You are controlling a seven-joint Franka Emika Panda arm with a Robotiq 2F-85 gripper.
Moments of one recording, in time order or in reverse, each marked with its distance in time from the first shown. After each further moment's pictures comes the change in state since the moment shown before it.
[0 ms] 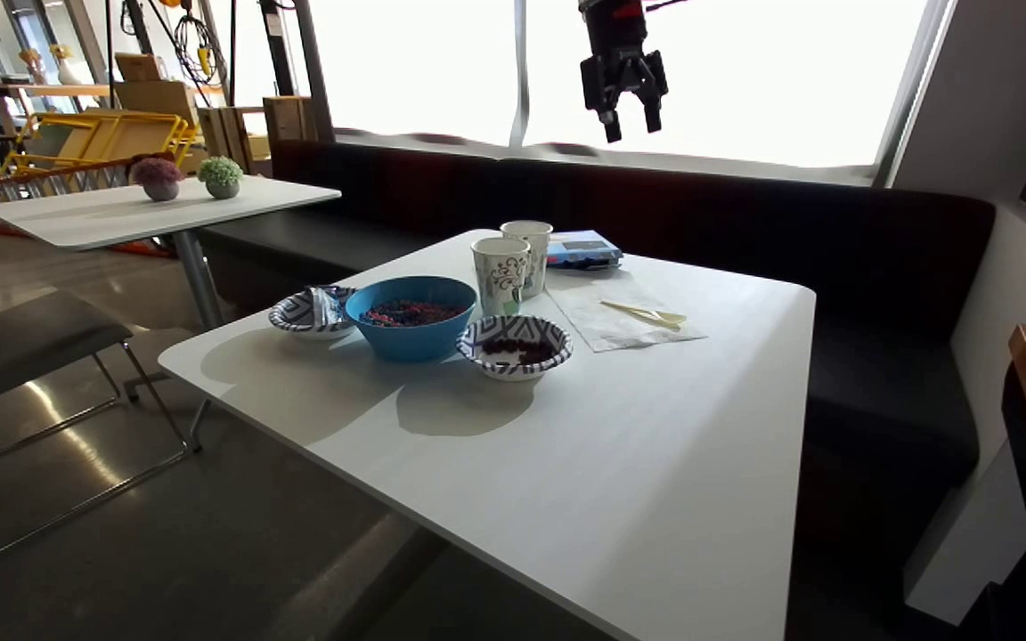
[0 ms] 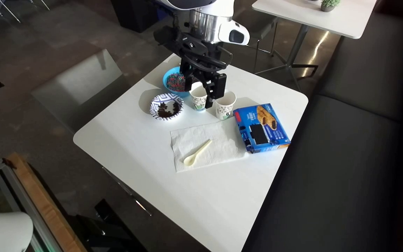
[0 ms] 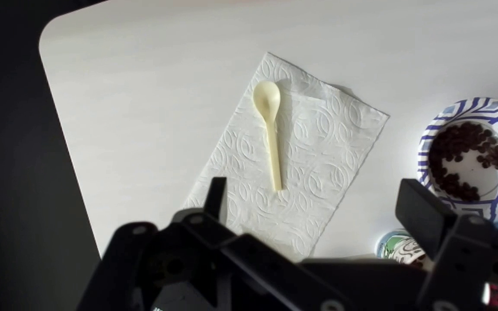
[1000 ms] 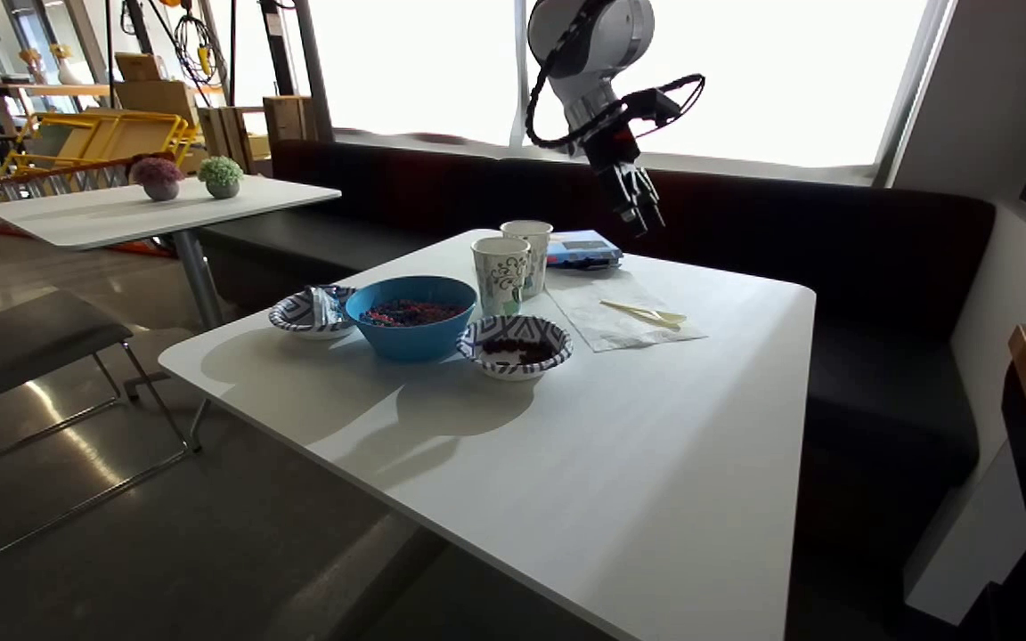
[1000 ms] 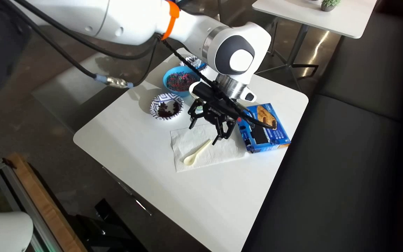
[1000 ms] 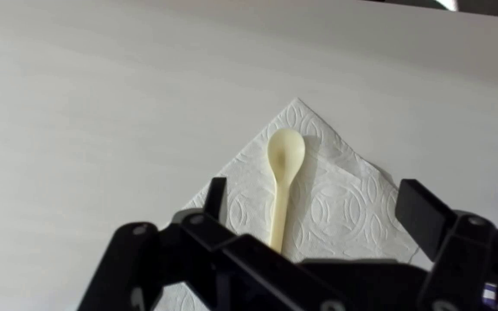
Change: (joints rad) arm -0.109 0.483 0.045 0.412 0.000 -0.272 -0.382
